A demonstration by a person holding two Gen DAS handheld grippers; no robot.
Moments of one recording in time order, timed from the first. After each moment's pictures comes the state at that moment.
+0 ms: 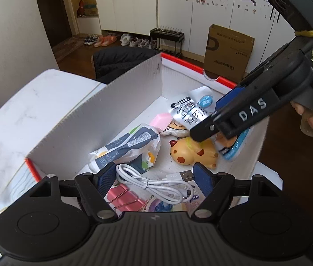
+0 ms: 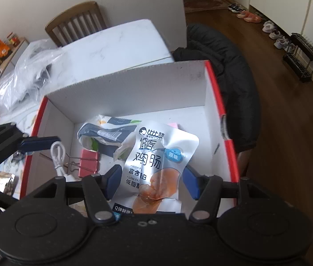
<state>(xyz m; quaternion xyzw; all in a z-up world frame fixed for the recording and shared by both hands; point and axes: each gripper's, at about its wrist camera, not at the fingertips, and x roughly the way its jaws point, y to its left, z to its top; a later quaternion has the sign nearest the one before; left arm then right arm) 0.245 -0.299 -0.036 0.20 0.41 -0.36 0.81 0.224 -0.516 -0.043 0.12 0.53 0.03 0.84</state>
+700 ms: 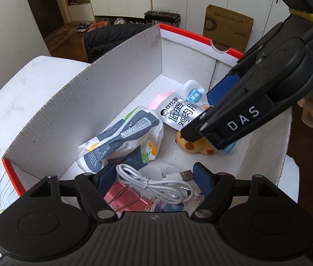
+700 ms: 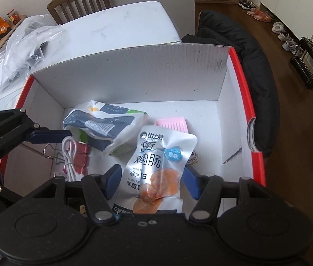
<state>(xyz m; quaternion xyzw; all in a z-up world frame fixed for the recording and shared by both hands) 0.262 -0.314 -0.072 0.23 0.44 -0.36 0.79 0.248 -0.508 -0.074 0.08 0.55 0.04 0.83</state>
